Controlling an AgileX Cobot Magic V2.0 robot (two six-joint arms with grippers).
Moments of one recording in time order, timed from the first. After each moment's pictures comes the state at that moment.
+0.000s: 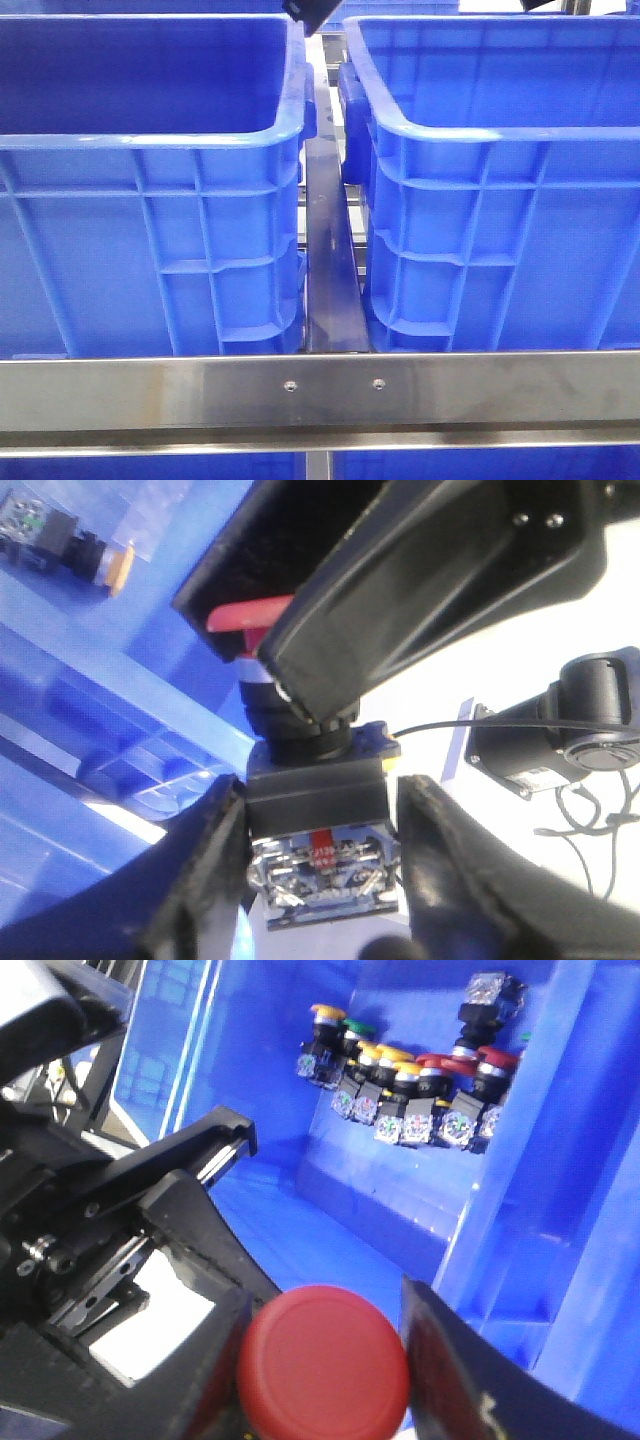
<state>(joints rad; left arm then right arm) -0.42 1.61 -1.50 -0.85 1.23 0.70 0.20 1.46 -1.15 1.27 0.99 -0.67</state>
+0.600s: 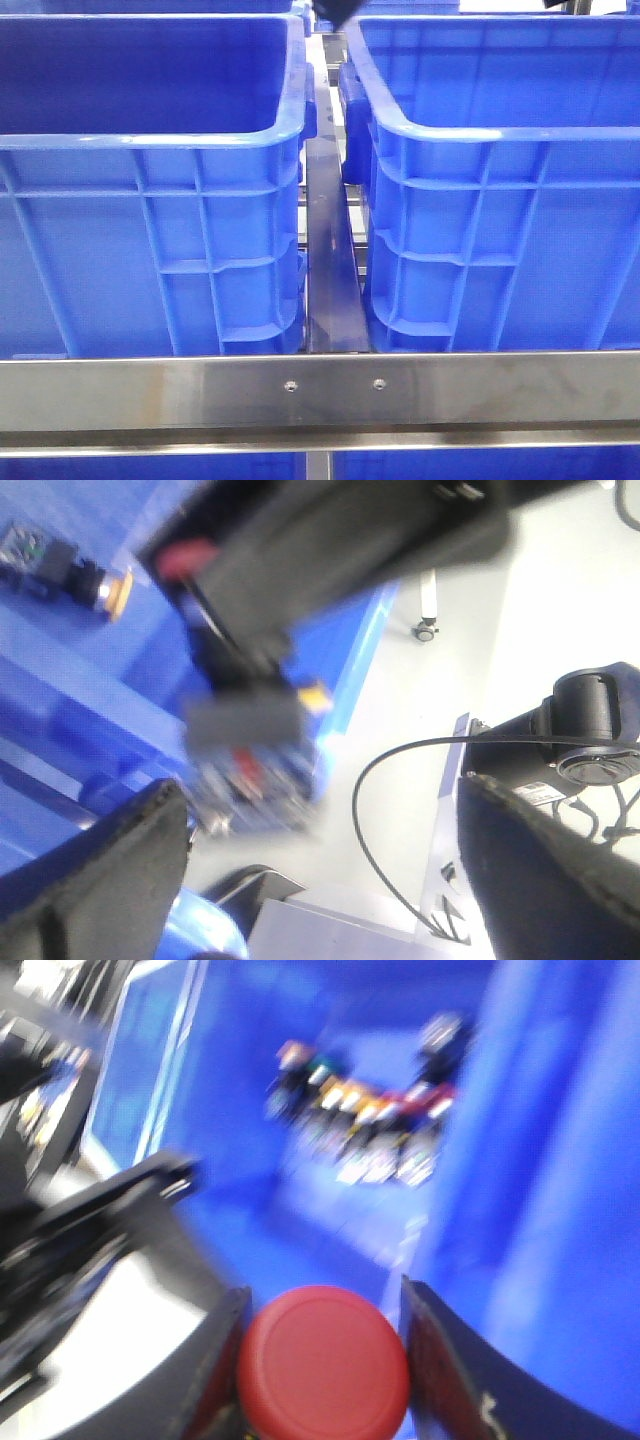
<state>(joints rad) -0.42 1.61 -1.53 -0.87 1.23 0.70 0.14 1.46 -1.15 1.27 0.91 -0.67</state>
